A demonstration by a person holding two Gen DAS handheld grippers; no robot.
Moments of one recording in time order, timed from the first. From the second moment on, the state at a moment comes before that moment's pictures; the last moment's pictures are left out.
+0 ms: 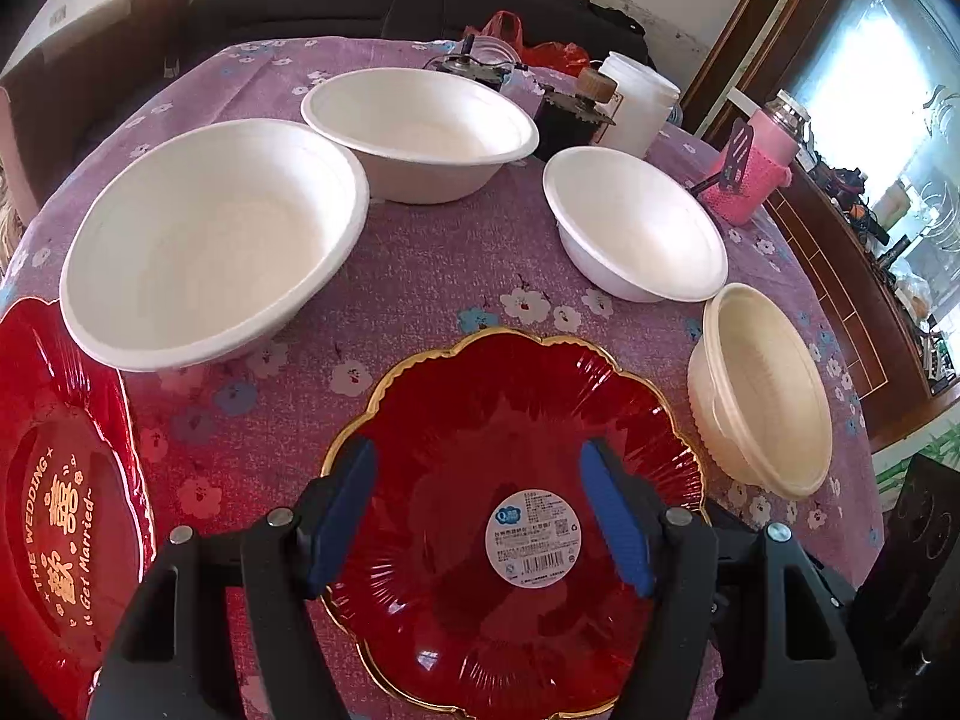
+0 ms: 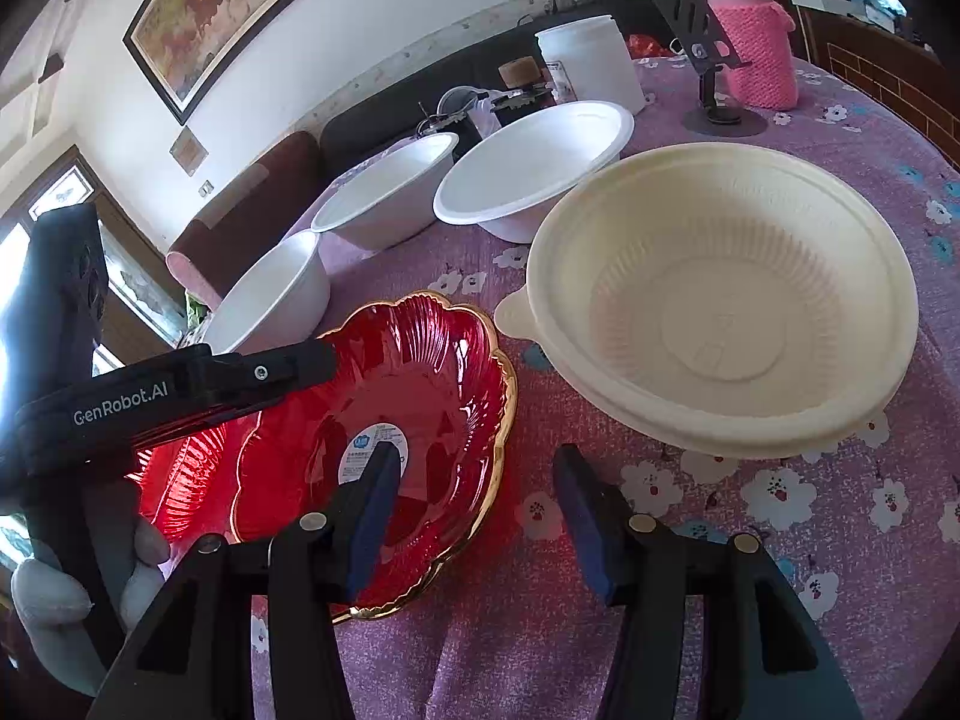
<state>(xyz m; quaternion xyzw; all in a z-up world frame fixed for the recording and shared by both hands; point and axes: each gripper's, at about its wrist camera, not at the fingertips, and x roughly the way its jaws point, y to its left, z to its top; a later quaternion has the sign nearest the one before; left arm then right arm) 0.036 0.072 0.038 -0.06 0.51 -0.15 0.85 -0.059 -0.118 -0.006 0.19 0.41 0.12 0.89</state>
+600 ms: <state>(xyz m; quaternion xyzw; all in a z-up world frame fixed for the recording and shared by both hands) 0.022 0.076 0.077 -0.05 0.46 -0.17 0.87 -0.057 -0.114 -0.009 0.19 0.41 0.13 0.88</state>
